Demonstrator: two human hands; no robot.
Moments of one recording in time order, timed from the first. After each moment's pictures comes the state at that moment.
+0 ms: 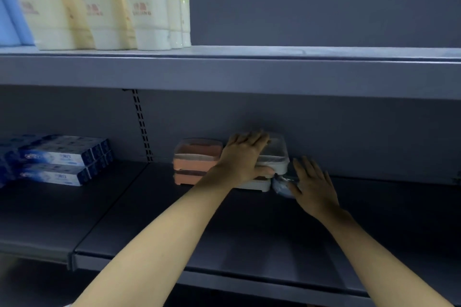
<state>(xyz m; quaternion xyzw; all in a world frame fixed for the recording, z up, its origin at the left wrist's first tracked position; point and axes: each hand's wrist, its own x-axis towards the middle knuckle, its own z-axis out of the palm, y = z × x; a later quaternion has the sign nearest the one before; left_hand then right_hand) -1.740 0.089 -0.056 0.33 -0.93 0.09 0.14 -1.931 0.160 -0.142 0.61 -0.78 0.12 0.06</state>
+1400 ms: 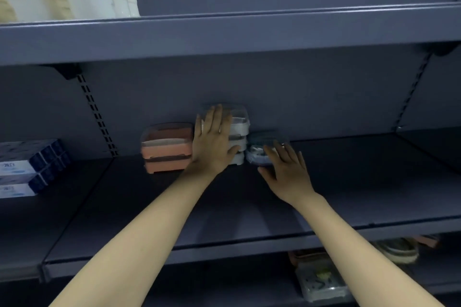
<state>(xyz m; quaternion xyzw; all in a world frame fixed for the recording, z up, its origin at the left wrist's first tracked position) -1.739 0.099 -0.091 0.39 -0.89 0.13 0.20 -1.885 0.217 -0.146 0.57 -0.80 0.19 0.04</state>
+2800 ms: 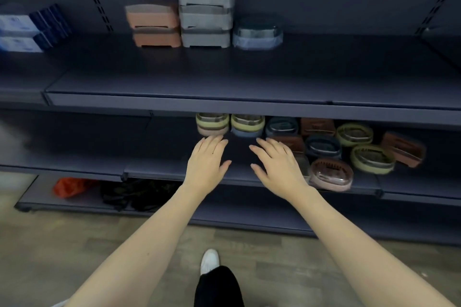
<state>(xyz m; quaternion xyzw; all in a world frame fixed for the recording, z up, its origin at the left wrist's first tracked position) -1.701 0.320 -0.320 0.41 -0.89 0.02 0.18 -1.889 0.397 -0.318 0.73 -0.67 0.15 0.03</state>
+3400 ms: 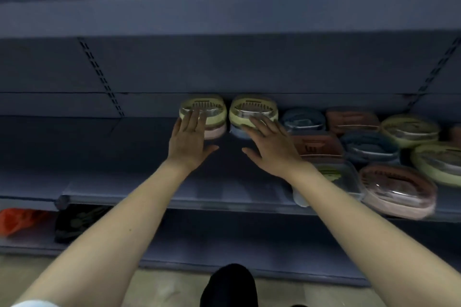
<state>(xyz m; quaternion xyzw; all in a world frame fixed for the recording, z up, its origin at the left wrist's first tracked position) -1.727 0.152 -0.479 0.50 -0.85 0.05 0.13 -1.926 0.239 -0.475 0.74 -0.67 0.09 0.05</state>
